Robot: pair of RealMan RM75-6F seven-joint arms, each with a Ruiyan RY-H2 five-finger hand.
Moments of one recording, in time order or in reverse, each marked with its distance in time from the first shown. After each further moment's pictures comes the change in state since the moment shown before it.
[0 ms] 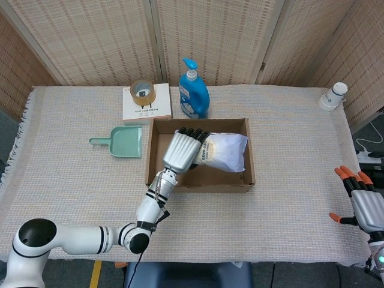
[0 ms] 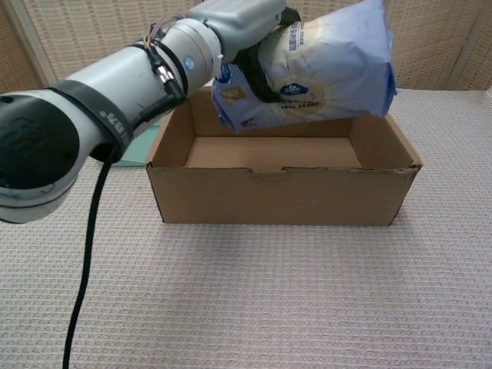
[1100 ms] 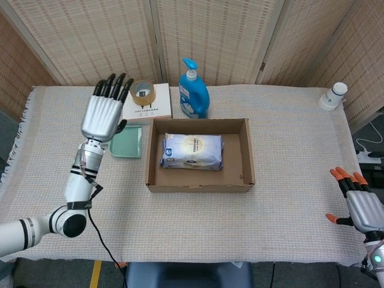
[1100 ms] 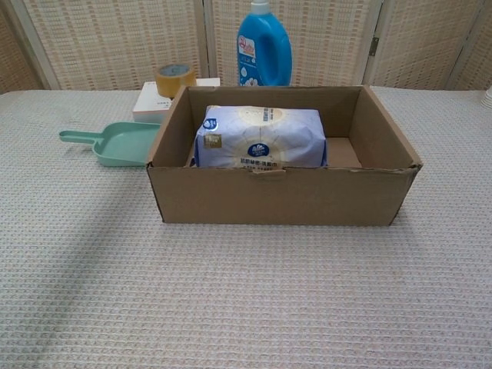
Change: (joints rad) left arm 0.227 0.542 0.001 -0.225 -0.004 0.047 -0.029; right arm 0.006 -0.016 -0.007 -0.005 -0.009 -0.006 -0.028
